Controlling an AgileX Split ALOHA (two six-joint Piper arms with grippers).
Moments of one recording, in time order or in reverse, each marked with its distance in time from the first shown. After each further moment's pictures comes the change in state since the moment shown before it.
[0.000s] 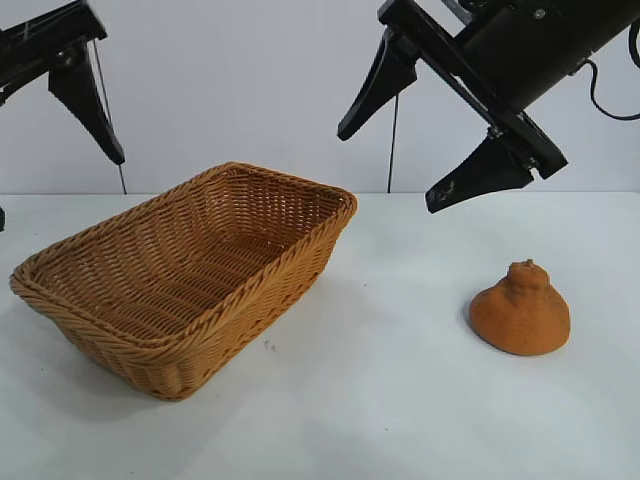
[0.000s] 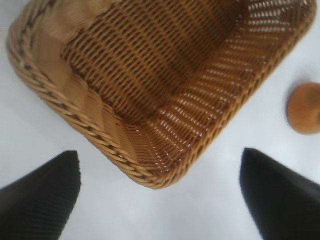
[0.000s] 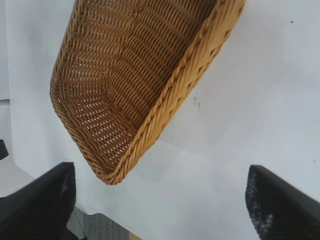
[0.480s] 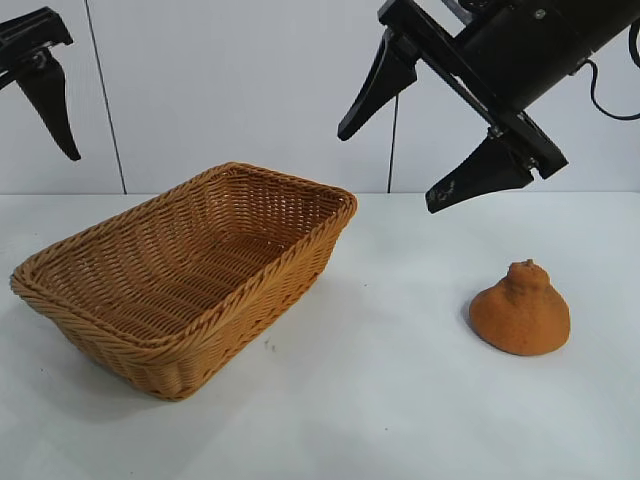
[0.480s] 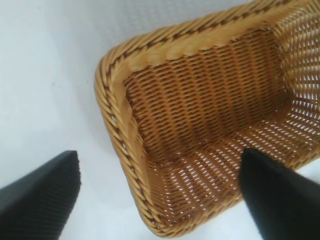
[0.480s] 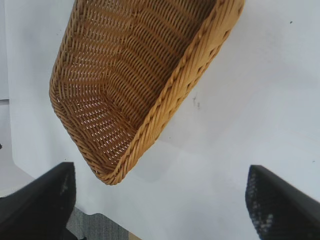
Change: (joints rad) left arm -0.001 0.041 0.024 0.006 0.003 -0.153; right arm 0.000 0.000 0.000 0.000 0.000 0.000
